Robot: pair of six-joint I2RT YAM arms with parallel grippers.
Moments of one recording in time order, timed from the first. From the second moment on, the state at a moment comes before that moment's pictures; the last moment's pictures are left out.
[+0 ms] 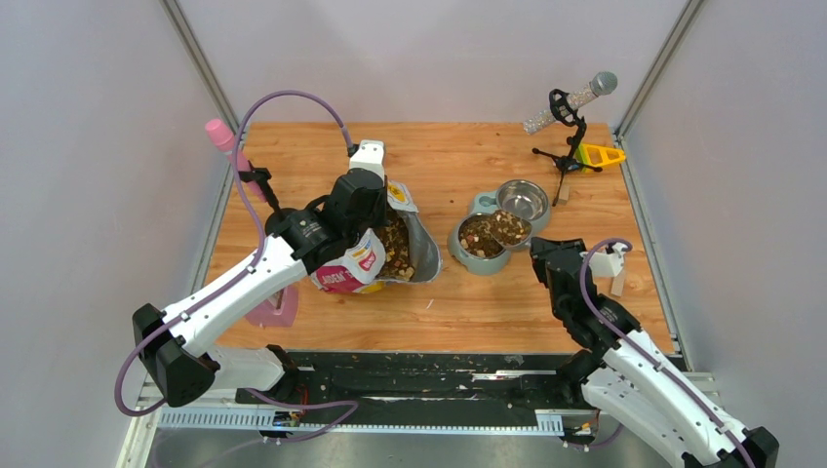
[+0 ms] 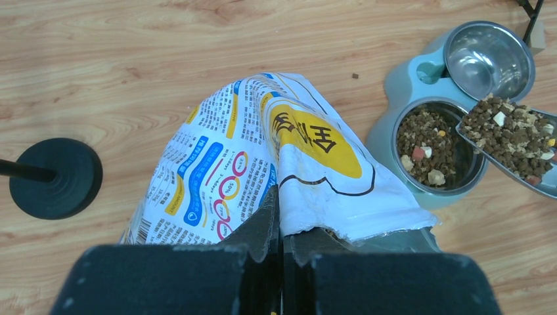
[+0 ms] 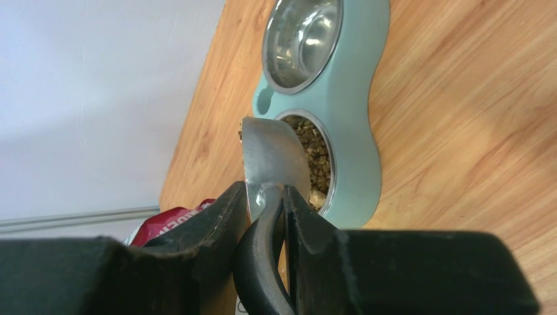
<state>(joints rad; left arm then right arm) -0.79 1.26 1.24 -0.51 -0.50 -0.36 0.59 0.62 0.52 -0.38 0.69 1.38</state>
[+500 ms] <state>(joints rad) -0.79 1.26 1.24 -0.51 -0.51 -0.36 0.55 0.79 0.52 -0.34 0.62 1.36</state>
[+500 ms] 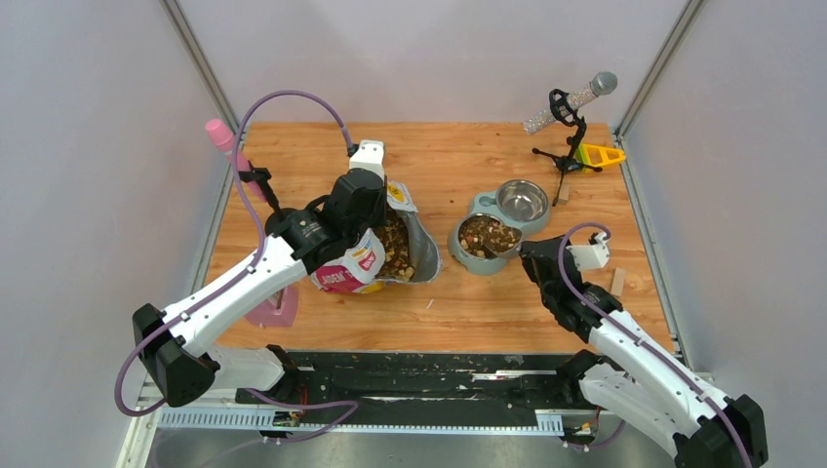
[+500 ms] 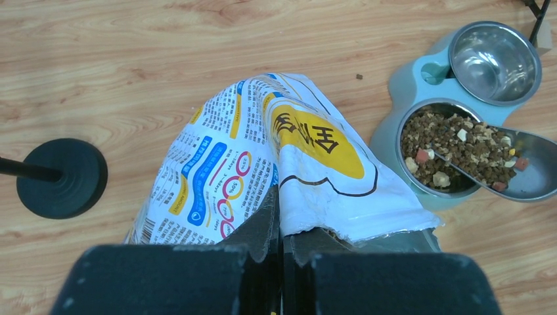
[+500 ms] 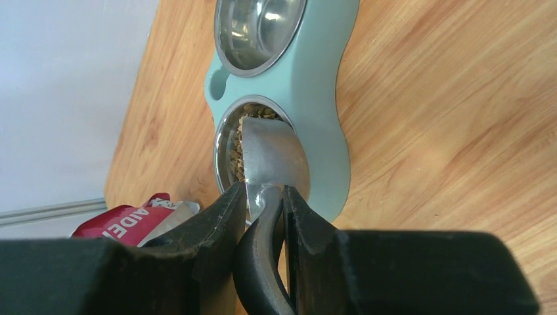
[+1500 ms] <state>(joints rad) -0.79 1.26 1.24 -0.51 -0.52 -0.34 0.52 0.97 0.75 -0.44 0.56 1.09</state>
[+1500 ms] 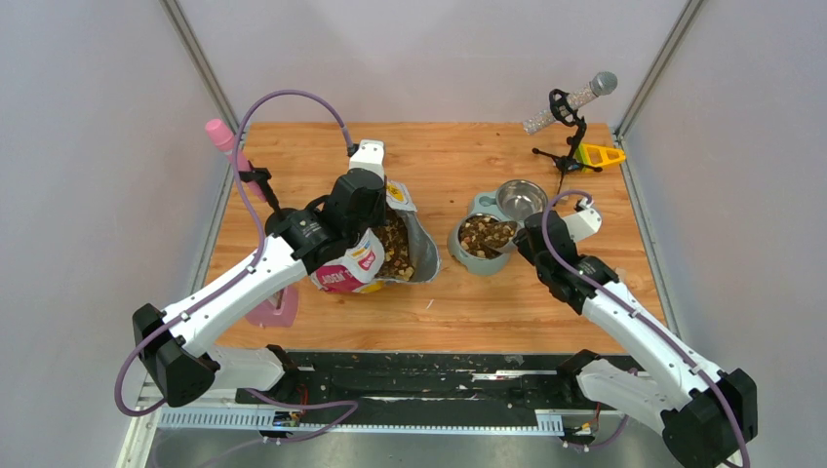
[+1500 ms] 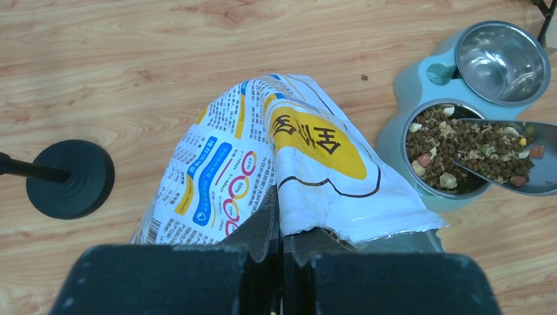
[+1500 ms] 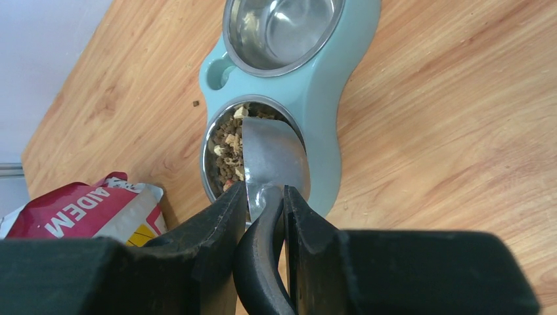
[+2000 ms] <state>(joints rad) -0.79 1.26 1.24 -0.51 -0.52 -0.34 0.50 0.98 0.82 -0.53 0.56 1.04</state>
